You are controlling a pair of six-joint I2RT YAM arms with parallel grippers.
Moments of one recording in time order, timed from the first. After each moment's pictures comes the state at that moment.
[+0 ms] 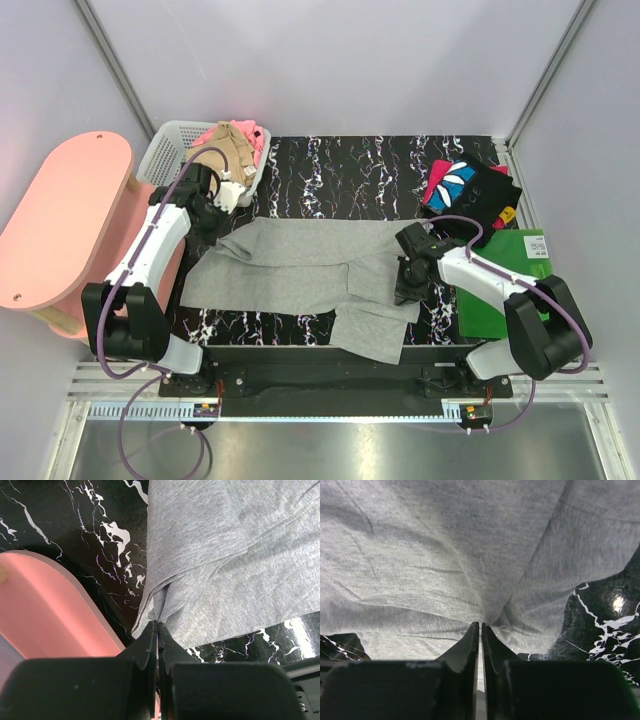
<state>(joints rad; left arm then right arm) -0.08 1.46 1.23 -0.95 0.05 0.47 0.48 1.40 0.76 -0.66 -0.08 0.70</state>
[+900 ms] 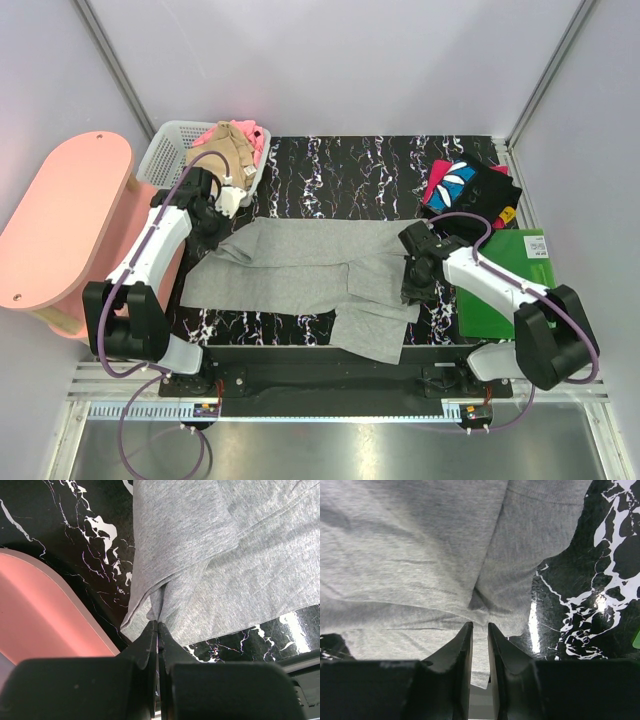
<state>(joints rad) -0.07 1.46 1.20 -0.95 0.08 0.47 0.48 1.35 0.80 -0.77 0.02 0.71</state>
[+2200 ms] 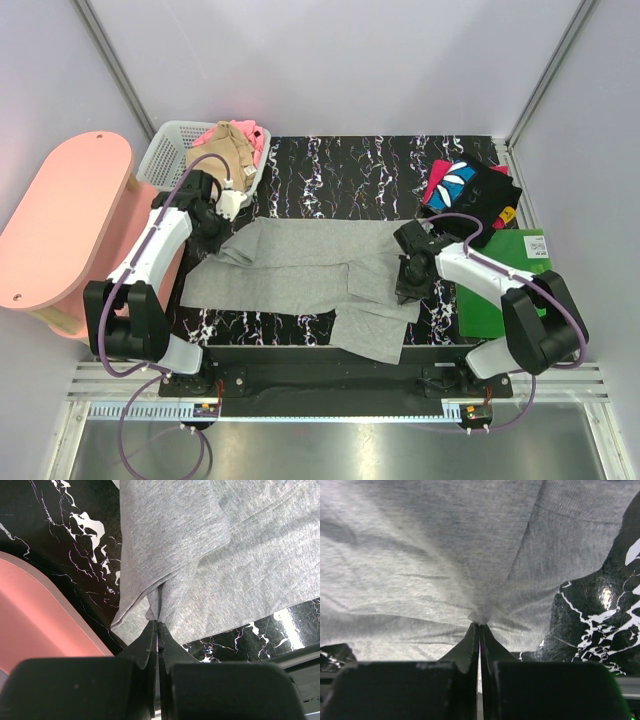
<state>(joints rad) -0.07 1.46 1.17 -0.95 0.11 0.47 0.48 1.45 0.80 -0.70 -0.02 0.71</state>
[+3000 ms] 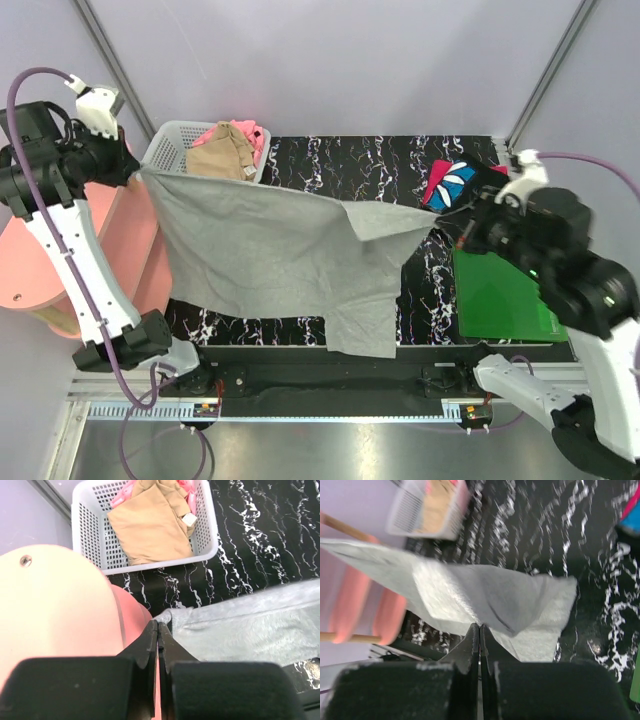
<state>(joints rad) 0.42 1.48 2.13 -1.29 0.56 0.45 0.48 0.93 1.53 -1.02 0.01 0.59</state>
